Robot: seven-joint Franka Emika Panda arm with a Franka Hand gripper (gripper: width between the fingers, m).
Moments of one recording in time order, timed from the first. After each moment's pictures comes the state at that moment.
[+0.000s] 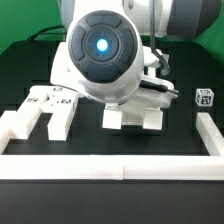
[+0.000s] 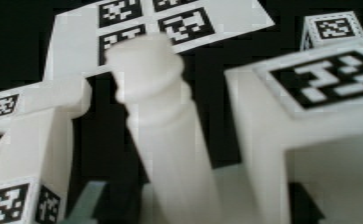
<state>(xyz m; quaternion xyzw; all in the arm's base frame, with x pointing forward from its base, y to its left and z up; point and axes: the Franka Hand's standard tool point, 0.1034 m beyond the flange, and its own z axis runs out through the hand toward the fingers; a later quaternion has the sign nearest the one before) 0.539 -0.023 0.065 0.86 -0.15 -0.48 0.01</state>
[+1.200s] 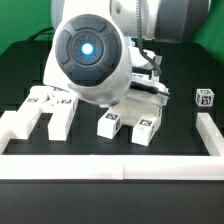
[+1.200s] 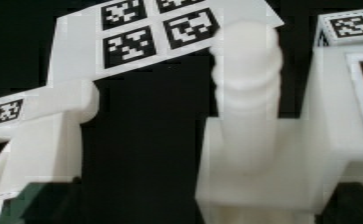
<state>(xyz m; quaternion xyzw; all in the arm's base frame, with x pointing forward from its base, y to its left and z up) 0.536 -0.037 0.061 0.86 -0.16 -0.48 0.00</state>
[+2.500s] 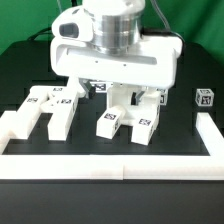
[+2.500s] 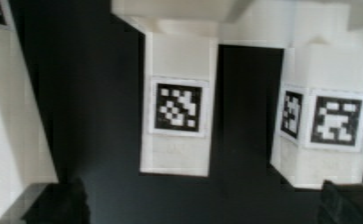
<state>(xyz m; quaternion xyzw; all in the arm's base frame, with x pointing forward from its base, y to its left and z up) 0.585 -0.038 0.076 0.99 -0.13 -0.08 0.00</state>
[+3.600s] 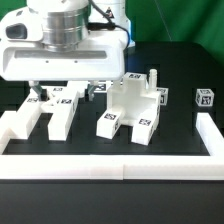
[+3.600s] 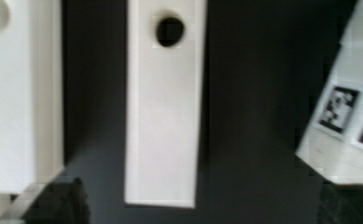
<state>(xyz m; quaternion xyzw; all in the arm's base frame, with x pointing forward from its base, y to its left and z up) 0.570 -0.118 0.067 1.00 -0.01 -0.06 0.00</state>
